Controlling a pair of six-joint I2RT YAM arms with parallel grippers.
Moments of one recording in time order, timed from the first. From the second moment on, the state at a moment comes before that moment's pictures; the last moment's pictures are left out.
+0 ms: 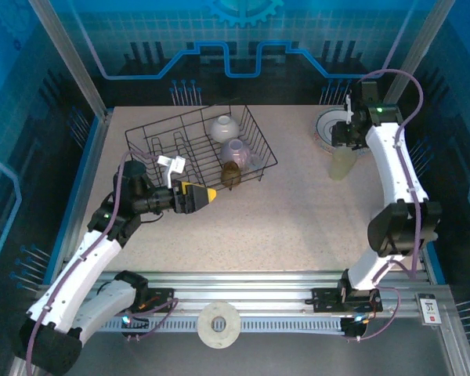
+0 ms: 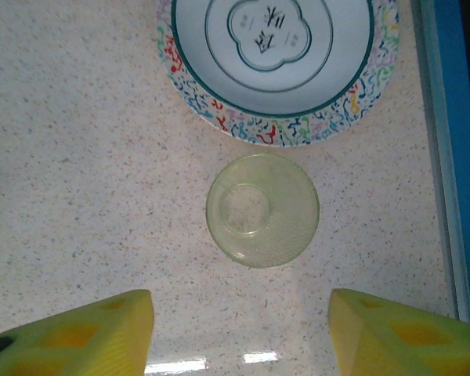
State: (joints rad) left arm -0.30 0.87 0.79 -0.30 0.82 -0.59; right arm 0.02 1.66 1.76 -1.13 0.15 0.08
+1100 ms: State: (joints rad) left arm -0.30 1.03 1.00 -0.47 0.71 -0.61; right arm 0.12 0.72 1.19 -0.90 -0.33 0.25
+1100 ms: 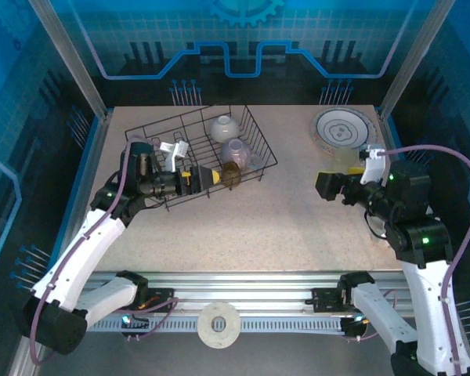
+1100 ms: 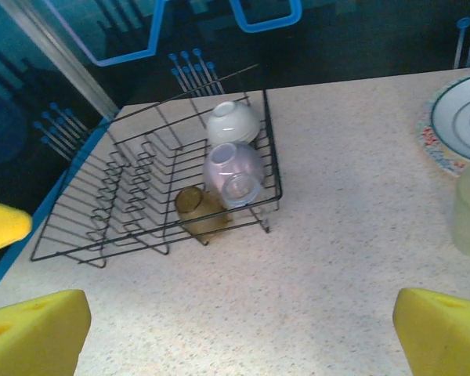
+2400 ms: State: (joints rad) left arm -0.62 1.91 1.78 -1.05 -0.07 -0.35; right arm 0.12 0.35 0.80 -0.88 -0.58 0.40
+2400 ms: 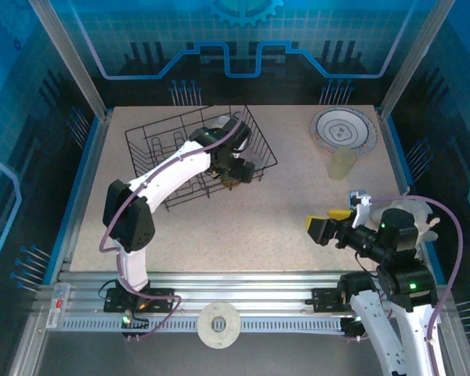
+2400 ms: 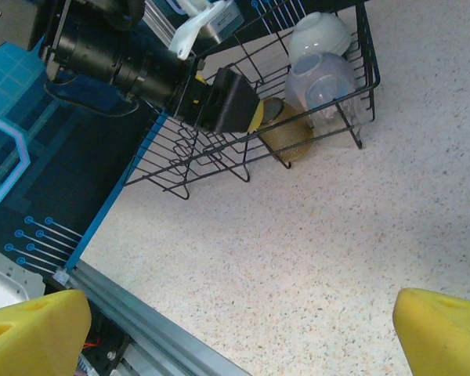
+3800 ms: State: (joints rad) left arm -0.53 2.18 1.97 -1.09 -0.10 -0.35; right arm 0.12 0.25 0.71 -0.88 -0.62 0.48
